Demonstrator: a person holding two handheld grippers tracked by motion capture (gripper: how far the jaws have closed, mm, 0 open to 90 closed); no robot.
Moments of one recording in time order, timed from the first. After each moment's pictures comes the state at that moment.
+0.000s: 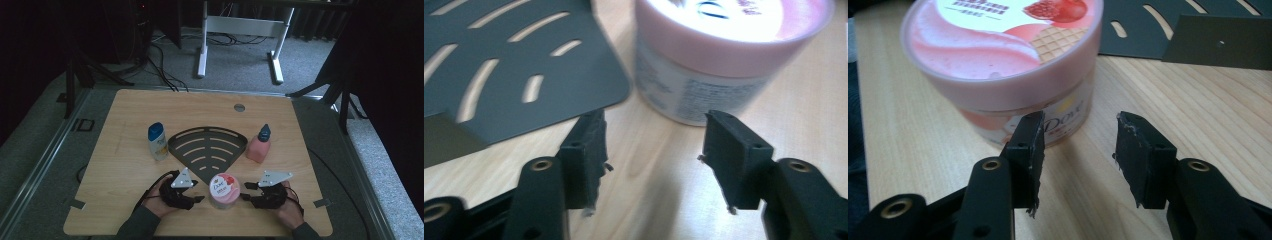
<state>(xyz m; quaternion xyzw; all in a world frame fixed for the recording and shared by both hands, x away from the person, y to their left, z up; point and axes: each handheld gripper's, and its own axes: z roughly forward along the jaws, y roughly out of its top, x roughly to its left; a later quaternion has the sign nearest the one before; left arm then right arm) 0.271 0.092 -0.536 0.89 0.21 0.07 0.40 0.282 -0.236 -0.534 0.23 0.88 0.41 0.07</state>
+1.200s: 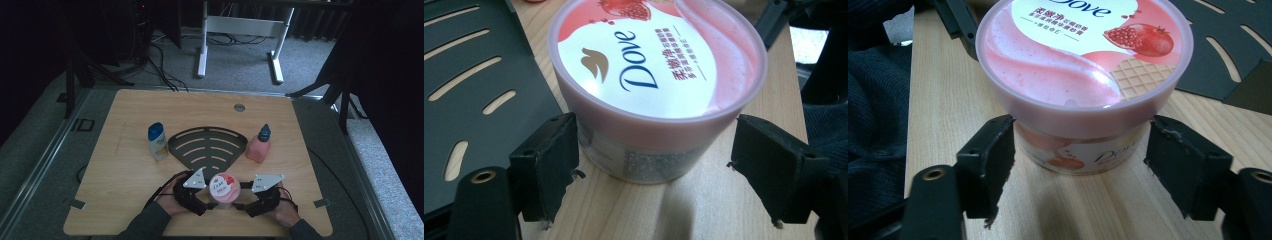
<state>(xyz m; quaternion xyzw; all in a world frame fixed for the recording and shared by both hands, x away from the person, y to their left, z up) 0.278 0.058 -0.536 0.89 0.16 0.04 0.43 0.280 -0.218 -0.534 0.14 0.89 0.42 0.05</state>
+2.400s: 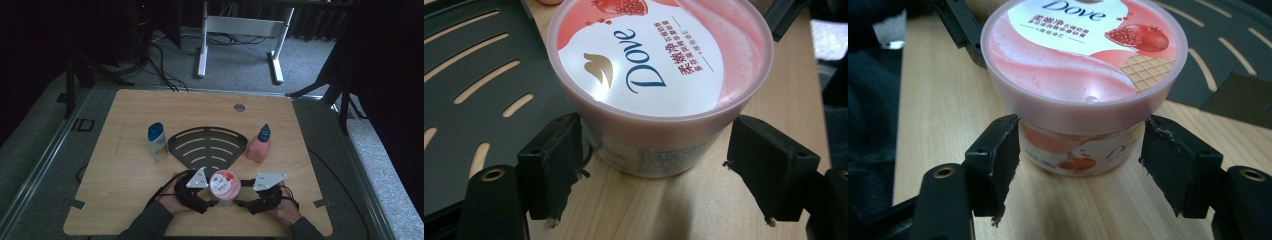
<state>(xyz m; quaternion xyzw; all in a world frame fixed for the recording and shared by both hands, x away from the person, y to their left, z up) 0.276 0.052 -0.532 0.90 0.17 0.08 0.40 0.282 -0.220 -0.529 0.14 0.89 0.42 0.07</state>
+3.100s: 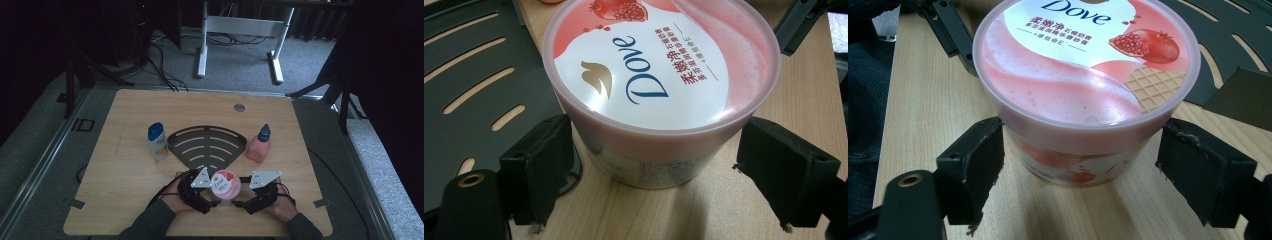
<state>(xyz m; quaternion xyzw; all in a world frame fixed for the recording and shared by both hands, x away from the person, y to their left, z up) 0.280 0.046 -0.534 0.90 0.17 0.08 0.41 0.292 -0.213 -0.534 0.13 0.90 0.42 0.06</state>
